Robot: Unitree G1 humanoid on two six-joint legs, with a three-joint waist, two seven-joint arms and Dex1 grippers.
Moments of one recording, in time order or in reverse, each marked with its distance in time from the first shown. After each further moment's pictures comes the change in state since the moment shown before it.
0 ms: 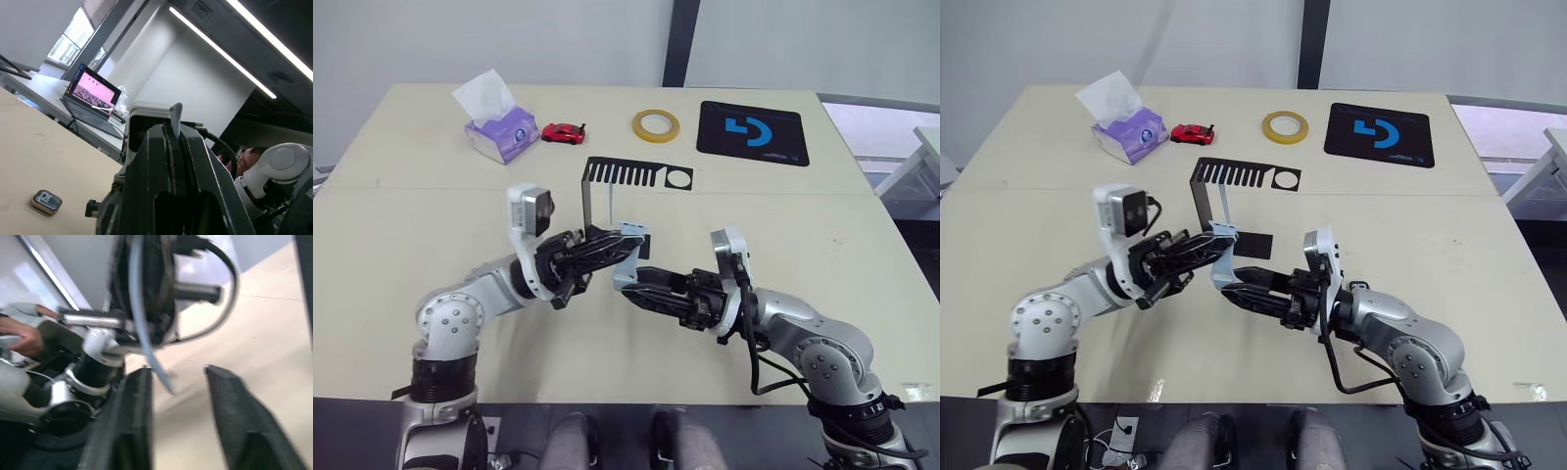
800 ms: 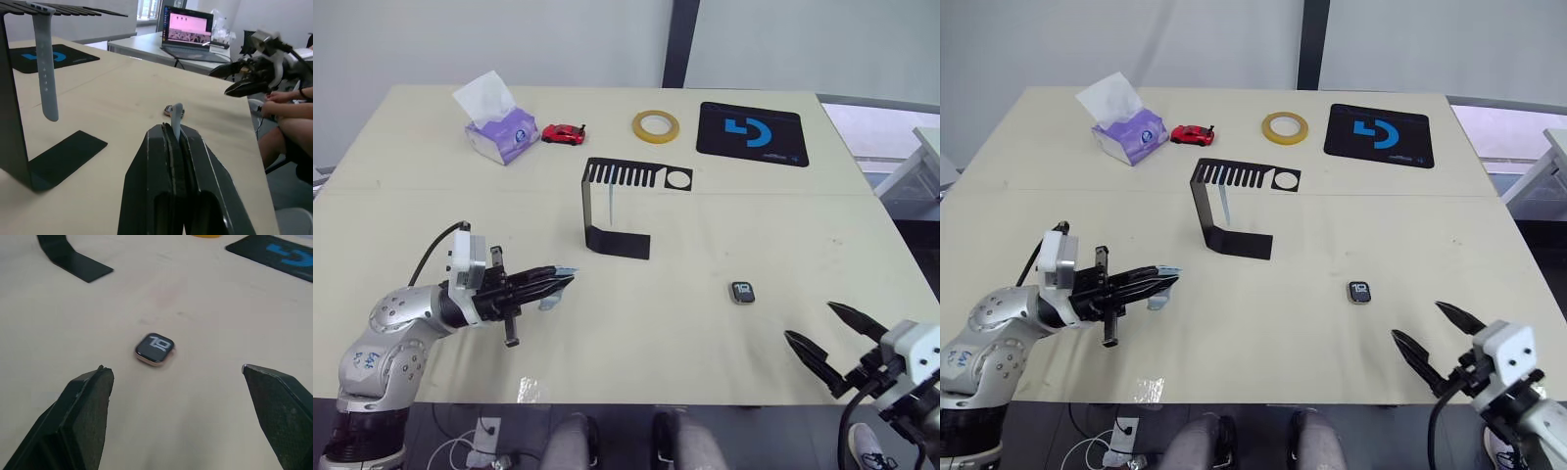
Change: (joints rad) left arm 0.341 0.248 0.059 -0.018 0.506 -0.574 -0.280; right arm 0.825 -0.030 -0.622 0.018 -0.472 -0.674 0.044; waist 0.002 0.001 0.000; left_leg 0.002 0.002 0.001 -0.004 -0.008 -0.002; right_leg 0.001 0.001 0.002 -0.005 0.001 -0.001
